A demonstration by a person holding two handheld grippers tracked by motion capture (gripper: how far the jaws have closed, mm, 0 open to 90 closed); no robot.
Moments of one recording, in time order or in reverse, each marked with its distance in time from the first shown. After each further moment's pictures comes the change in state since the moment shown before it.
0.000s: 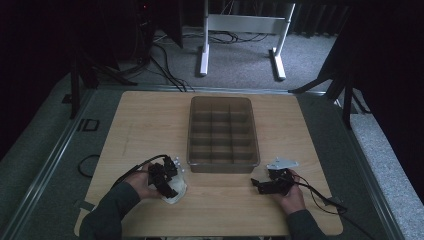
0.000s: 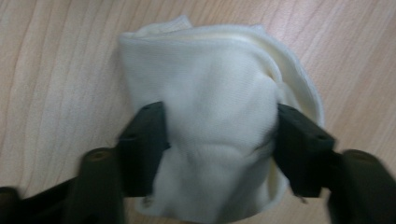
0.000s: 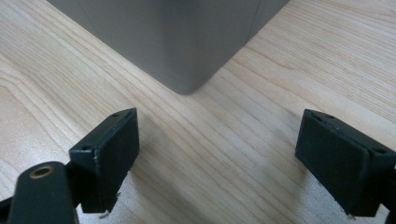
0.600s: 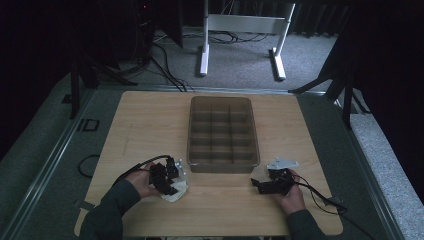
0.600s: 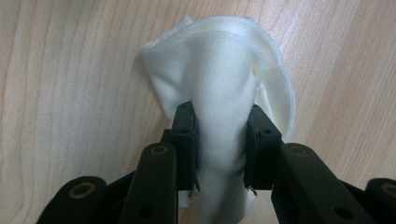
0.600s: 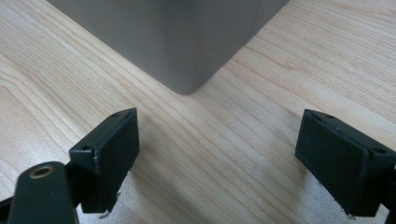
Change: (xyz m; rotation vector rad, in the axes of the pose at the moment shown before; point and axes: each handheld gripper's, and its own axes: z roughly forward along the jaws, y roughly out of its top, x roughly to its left) left arm -0.001 0.002 -0.003 -0.006 -0.032 0.114; right arm 0.000 0.000 0.000 0.000 0.000 0.001
